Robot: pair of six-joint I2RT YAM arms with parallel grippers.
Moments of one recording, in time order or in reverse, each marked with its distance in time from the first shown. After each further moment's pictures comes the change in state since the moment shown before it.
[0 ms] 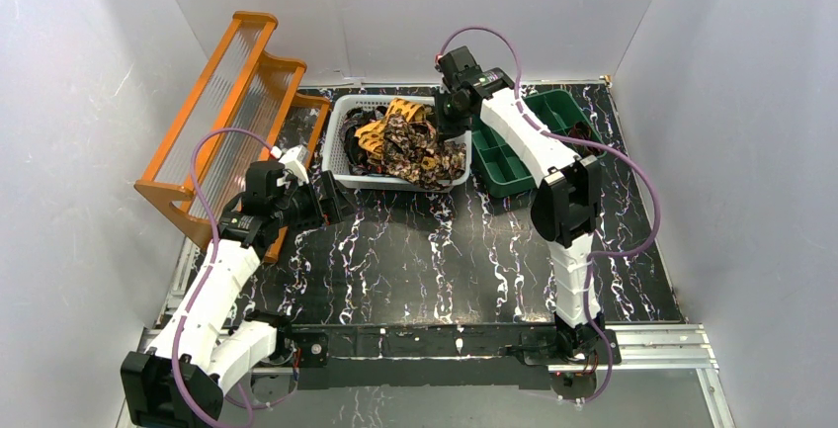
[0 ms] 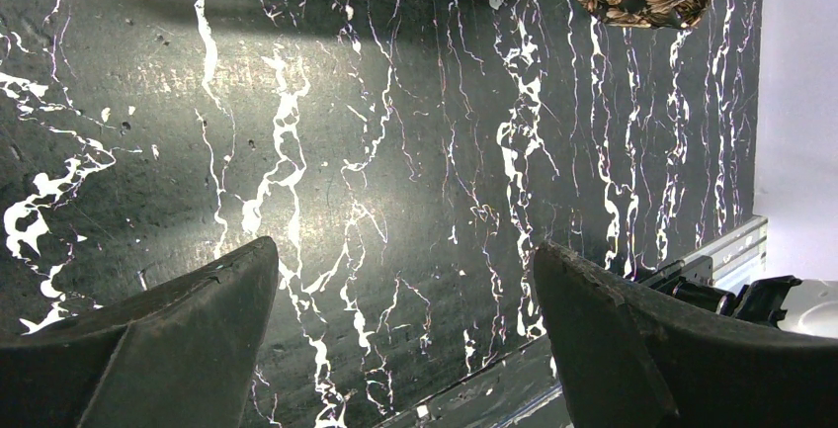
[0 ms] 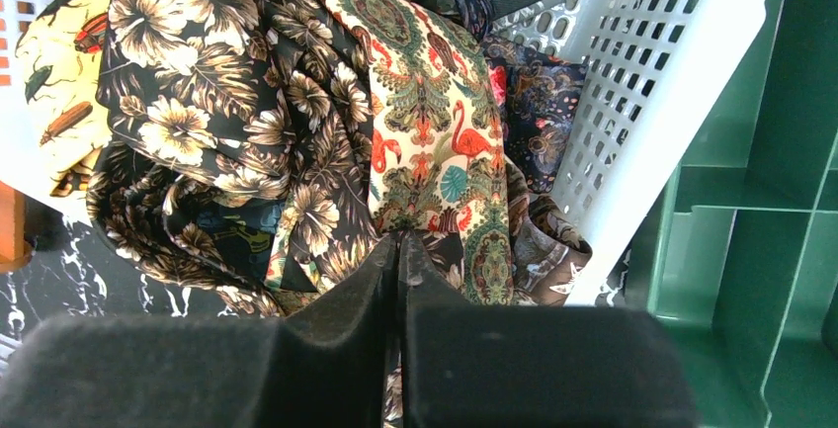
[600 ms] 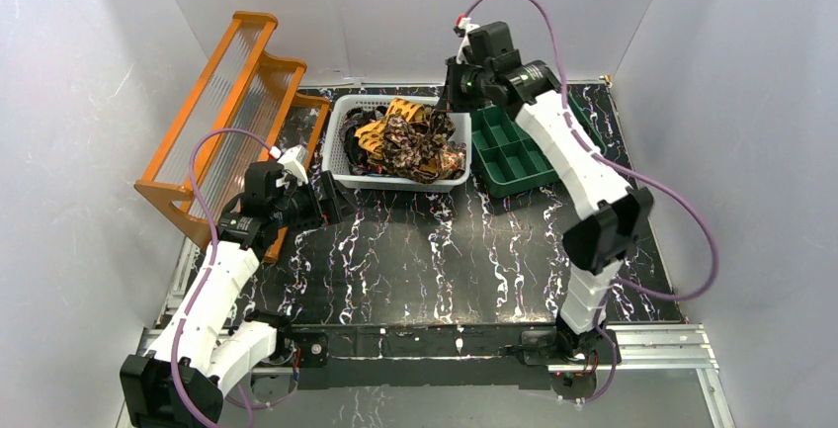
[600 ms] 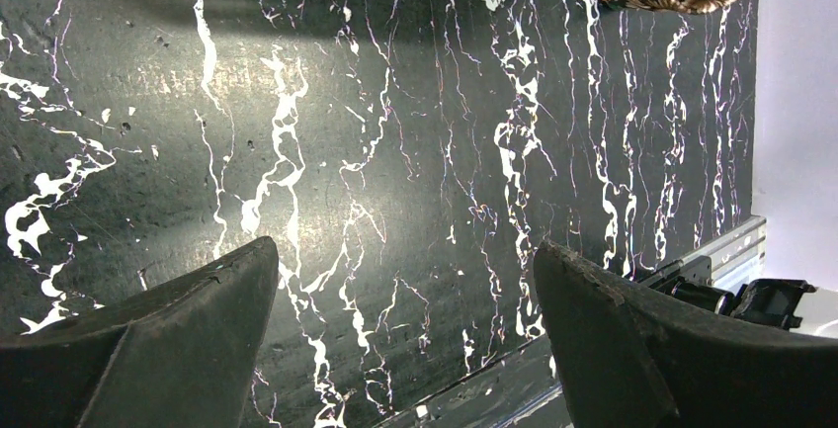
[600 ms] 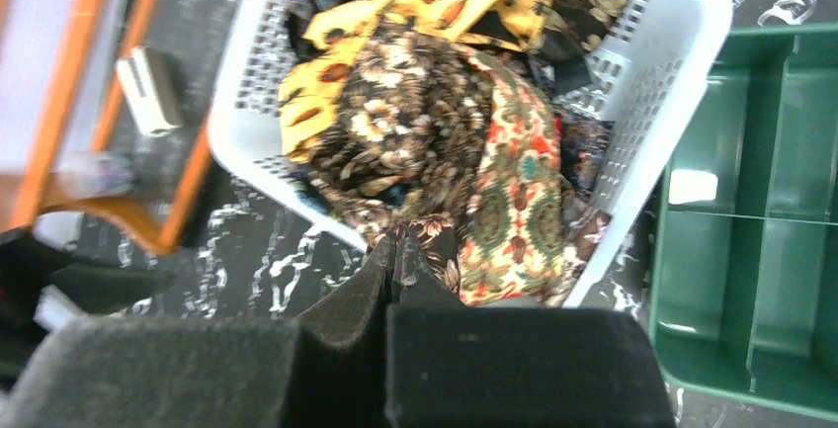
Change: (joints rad) left arm 0.000 -0.013 0.000 -0.002 0.000 0.000; right arm 0.000 -0.212 -0.002 0.066 -0.046 0.029
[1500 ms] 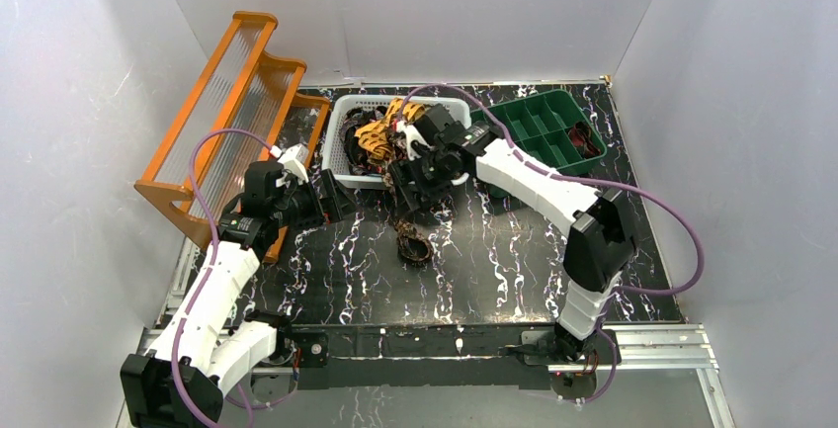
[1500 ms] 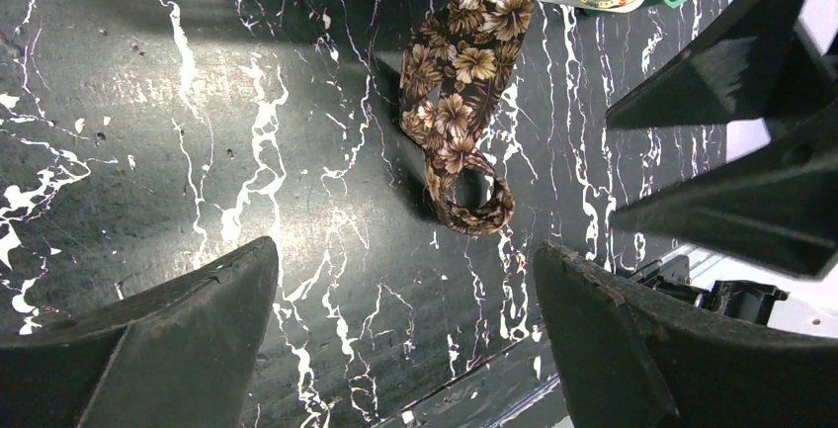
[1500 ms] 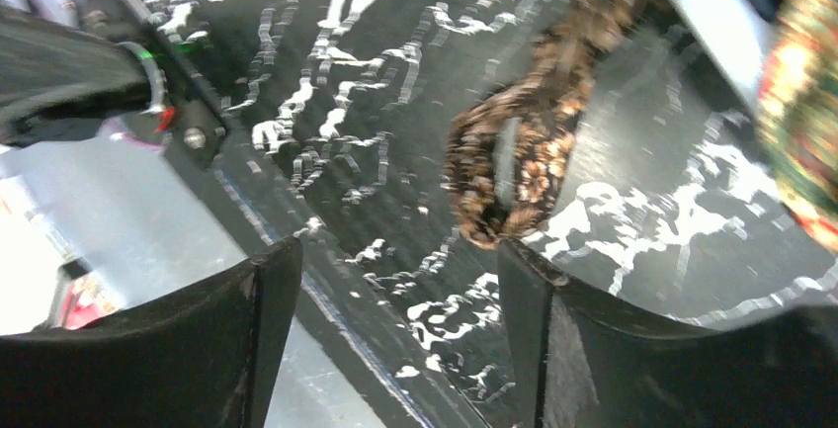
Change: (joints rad) left arm 0.000 0.001 -0.008 0.034 0.027 -0.027; right arm 0.256 -0.126 -0.512 0.036 -0.282 -0.149
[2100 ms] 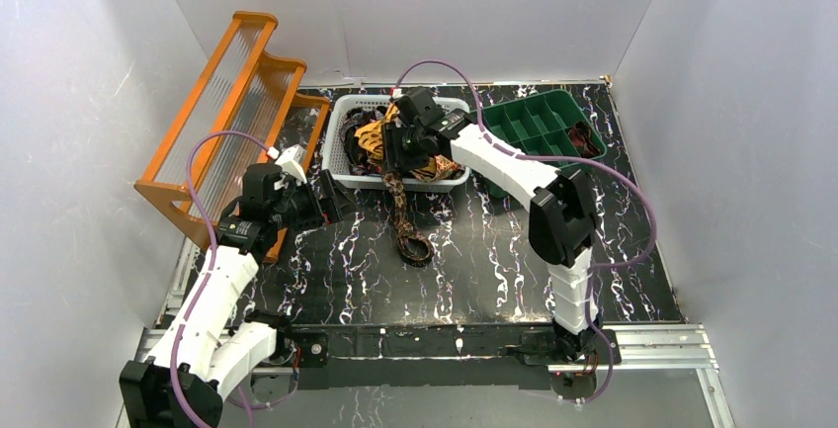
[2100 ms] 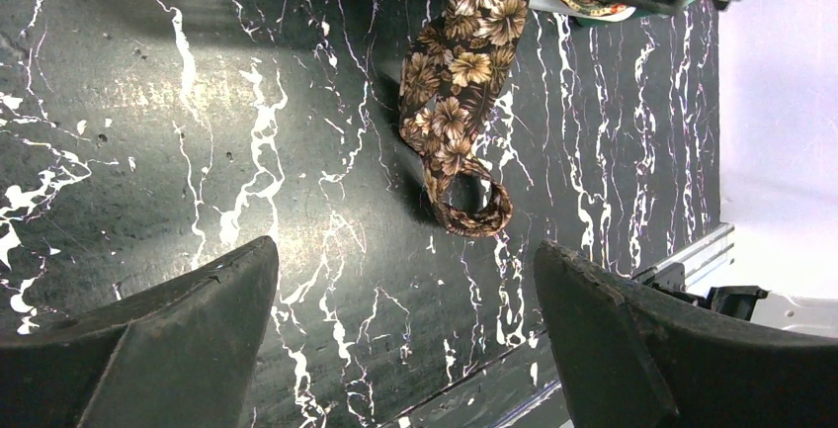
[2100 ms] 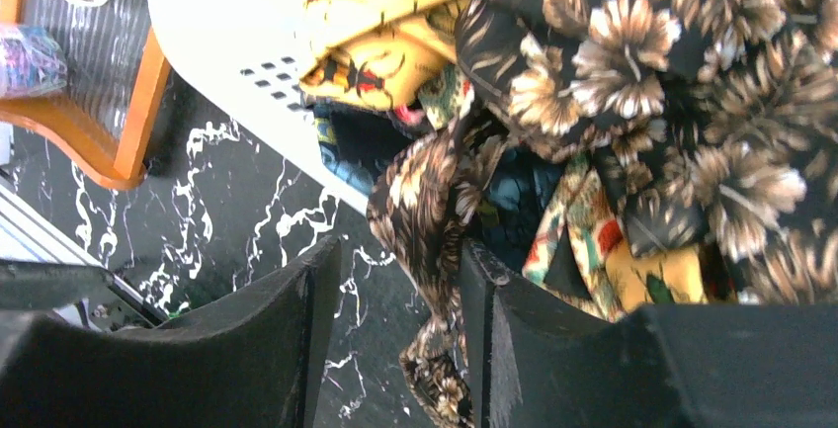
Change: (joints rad) left arm 0.000 -0.027 -0.014 0.014 -0.007 -0.018; right arm -0.033 0.200 0.182 0.212 0.262 0.251
